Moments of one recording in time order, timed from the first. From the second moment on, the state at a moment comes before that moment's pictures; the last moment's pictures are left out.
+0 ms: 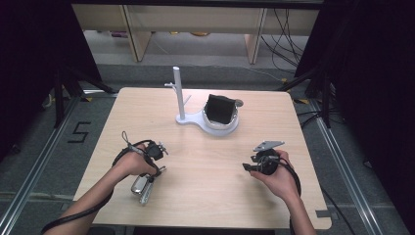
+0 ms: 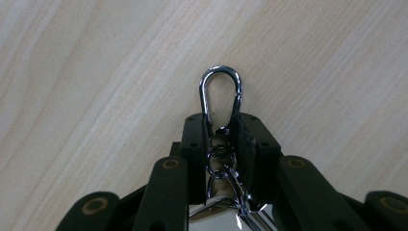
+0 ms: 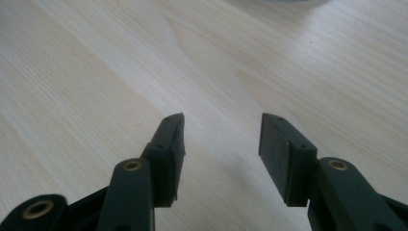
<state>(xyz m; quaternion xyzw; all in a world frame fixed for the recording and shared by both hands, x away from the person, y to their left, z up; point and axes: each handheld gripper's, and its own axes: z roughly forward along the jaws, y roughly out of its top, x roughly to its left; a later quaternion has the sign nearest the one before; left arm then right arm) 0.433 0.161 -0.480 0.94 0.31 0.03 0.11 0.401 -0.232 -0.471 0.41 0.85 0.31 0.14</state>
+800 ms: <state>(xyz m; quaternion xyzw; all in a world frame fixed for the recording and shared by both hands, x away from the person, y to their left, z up) 0.433 0.172 -0.479 0.92 0.35 0.02 0.15 0.400 -0.232 -0.474 0.41 0.85 0.31 0.14</state>
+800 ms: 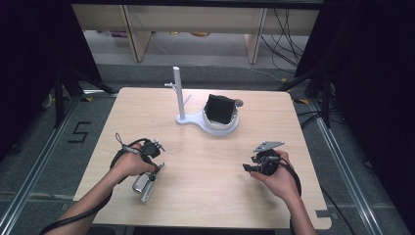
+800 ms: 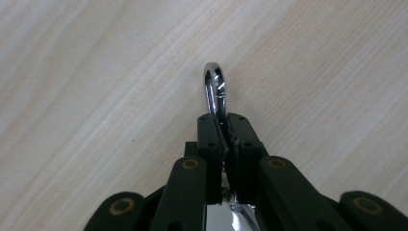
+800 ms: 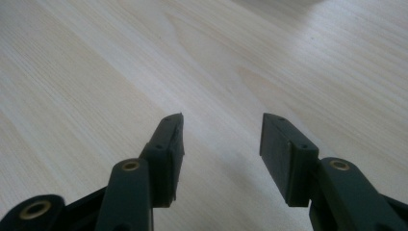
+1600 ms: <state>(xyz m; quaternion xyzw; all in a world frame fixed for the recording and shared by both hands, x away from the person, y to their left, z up) 0.410 0.184 -0.481 0.90 0.36 0.06 0.24 0.400 -0.232 -0.474 0.41 0.85 0.31 0.13</state>
